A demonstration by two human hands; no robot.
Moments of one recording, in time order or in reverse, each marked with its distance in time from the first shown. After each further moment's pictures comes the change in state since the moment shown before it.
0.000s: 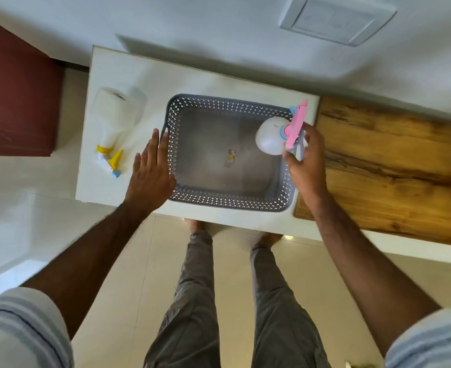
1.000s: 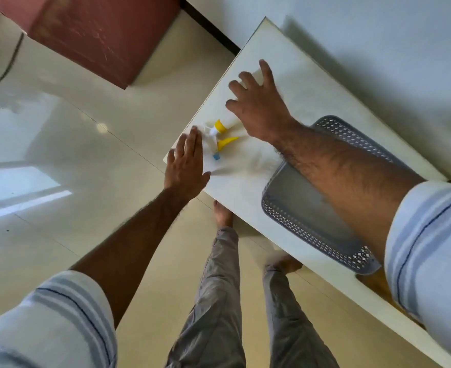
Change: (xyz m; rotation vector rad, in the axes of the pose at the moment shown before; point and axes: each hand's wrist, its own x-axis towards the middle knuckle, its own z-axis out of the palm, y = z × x) left_hand -0.039 -0.168 0.044 -0.179 0.005 -0.392; right_hand 0.024 -0.210 0.341 -1.388 -0.678 -1.351
